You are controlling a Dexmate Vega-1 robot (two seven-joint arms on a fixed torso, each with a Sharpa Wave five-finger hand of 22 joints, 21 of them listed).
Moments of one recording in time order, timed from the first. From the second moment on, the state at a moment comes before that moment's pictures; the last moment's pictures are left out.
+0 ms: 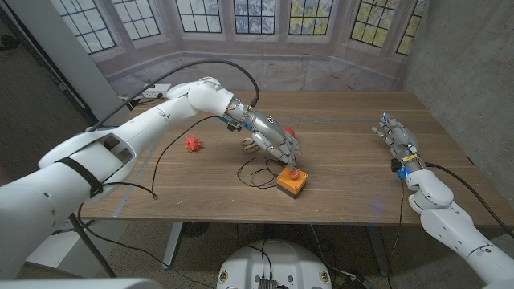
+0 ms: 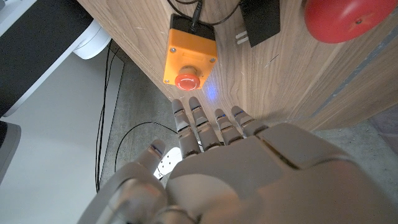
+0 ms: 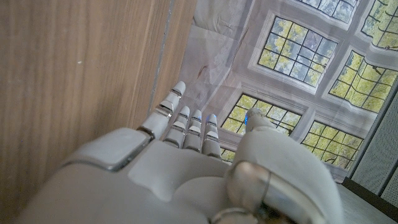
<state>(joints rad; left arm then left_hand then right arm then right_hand) 0.16 0.52 0.87 -1.17 0.26 -1.20 -0.88 0.00 0.17 0.65 0.19 0.18 0.52 -0.14 0.20 0.18 0.46 -0.12 0.23 0.18 0.13 -0.09 0.20 0.18 0.07 -0.04 0.20 0.17 -1.22 -0.66 -0.10 -1.53 0.71 0.37 -0.11 0.63 0.17 0.26 -0.04 0.18 0.23 0.00 0.19 0.19 0.18 0.02 0.19 0.19 0.13 -0.04 0.20 0.21 0.46 -0.05 0.20 0.16</state>
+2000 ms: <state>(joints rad) 0.09 0.47 0.98 -1.07 0.29 -1.20 -0.84 0.00 0.17 0.63 0.19 0.18 0.54 -0.13 0.20 0.18 0.47 -0.11 0.22 0.18 0.15 -0.08 0.19 0.18 0.07 -0.04 0.20 0.17 -1.21 -0.63 -0.11 -1.46 0.74 0.40 -0.08 0.62 0.17 0.26 -0.05 0.18 0.23 0.00 0.19 0.19 0.17 0.02 0.19 0.19 0.13 -0.04 0.21 0.21 0.46 -0.05 0.19 0.17</state>
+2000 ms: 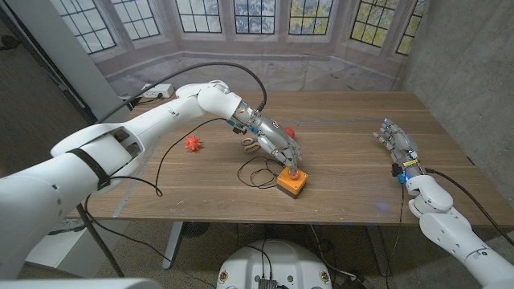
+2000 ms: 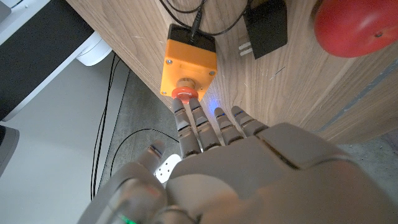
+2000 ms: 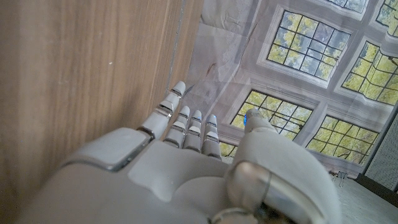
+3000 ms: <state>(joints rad) 0.08 0.47 0.99 -1.10 0.38 -1.19 -0.84 0.00 0.17 0.62 0.19 0.18 0.55 -0.11 0.20 0.18 0.48 -0.10 0.21 0.18 0.17 -0.08 0.19 0.18 0.07 -0.04 0.20 0.17 -1.21 -0.62 -0.11 -1.44 0.75 0.40 -0.07 0.62 0.17 0.26 -0.06 0.18 0.23 0.00 0.19 0.19 0.17 0.02 0.19 0.19 0.13 -0.03 0.21 0.21 0.46 -0.05 0.19 0.17</state>
